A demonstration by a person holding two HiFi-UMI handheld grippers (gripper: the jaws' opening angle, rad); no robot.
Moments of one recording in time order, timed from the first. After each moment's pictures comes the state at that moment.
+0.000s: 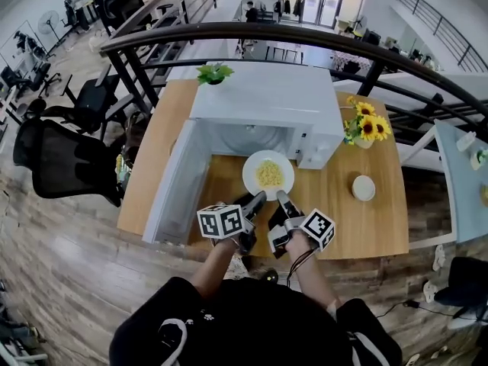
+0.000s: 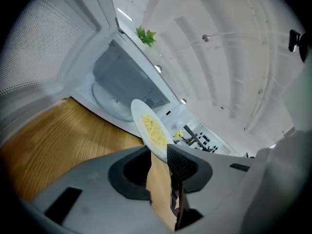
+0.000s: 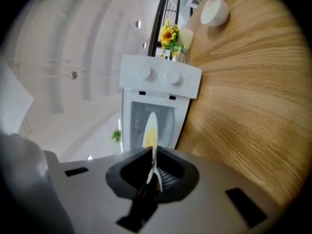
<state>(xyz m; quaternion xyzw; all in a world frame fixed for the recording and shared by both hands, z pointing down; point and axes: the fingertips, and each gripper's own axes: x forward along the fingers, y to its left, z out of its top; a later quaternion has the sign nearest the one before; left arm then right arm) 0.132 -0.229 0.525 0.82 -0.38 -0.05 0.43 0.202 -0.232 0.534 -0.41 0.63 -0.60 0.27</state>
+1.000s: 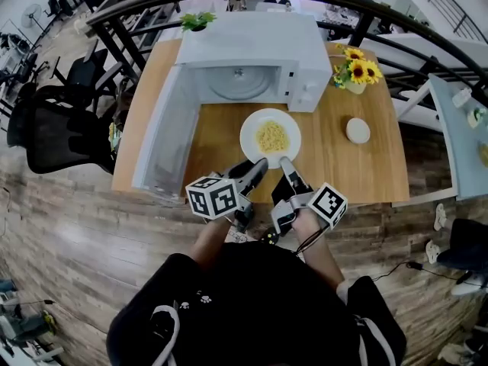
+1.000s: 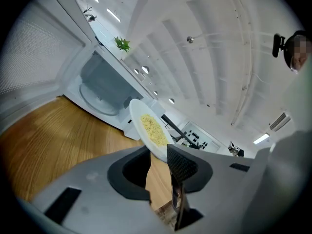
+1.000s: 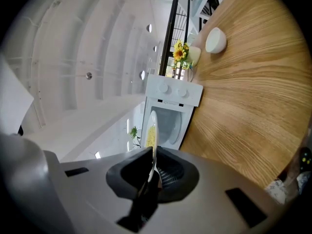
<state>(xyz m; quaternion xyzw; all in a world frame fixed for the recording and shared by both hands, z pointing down) 0.162 -0.140 0.486 0.86 -0.34 -0.06 0.39 0.232 -0.139 0.494 -0.41 0.67 -0.55 0.28</state>
